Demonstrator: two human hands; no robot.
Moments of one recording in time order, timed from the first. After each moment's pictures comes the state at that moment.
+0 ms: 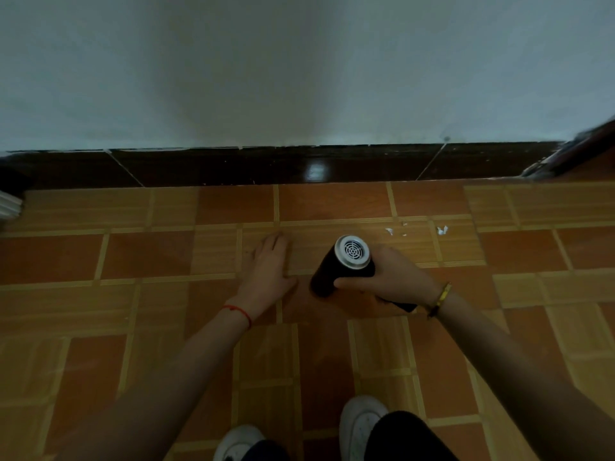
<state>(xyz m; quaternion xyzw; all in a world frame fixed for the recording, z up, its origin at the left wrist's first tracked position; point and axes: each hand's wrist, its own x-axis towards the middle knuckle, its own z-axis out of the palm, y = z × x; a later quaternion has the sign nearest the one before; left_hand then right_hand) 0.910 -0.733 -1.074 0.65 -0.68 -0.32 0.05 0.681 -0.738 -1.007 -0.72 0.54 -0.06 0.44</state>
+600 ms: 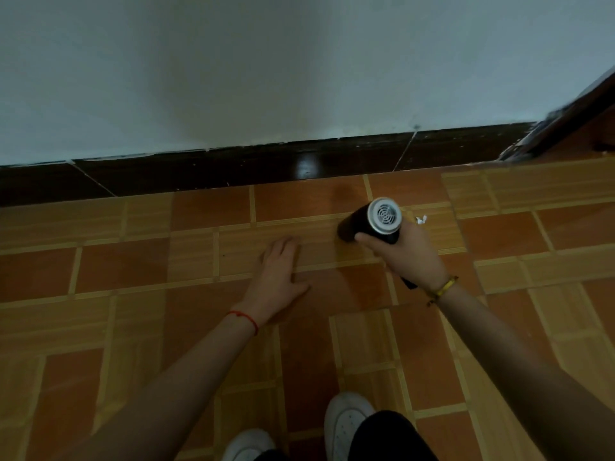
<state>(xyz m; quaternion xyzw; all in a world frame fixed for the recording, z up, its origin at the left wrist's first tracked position) 0.863 -0.728 -1.087 0.60 -0.73 -0.32 0.07 0.621 -0.745 -1.030 -0.61 0.68 -0.21 0.34</state>
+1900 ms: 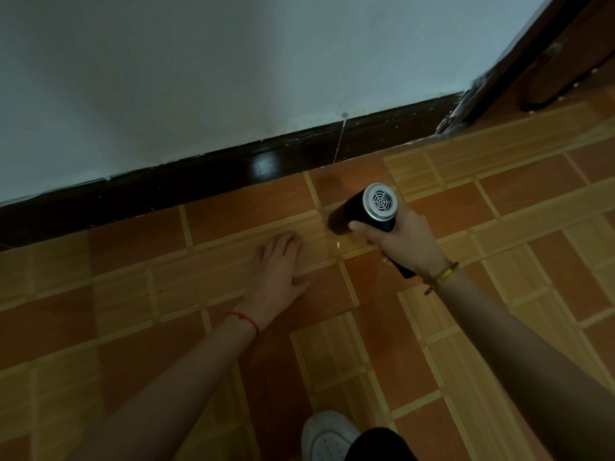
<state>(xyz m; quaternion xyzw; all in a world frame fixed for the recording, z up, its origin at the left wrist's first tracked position) 0.781 -0.762 -1.111 0.51 -0.82 -0.24 0.02 0.550 -0.747 -1.026 -0.52 0.75 -0.22 0.34</state>
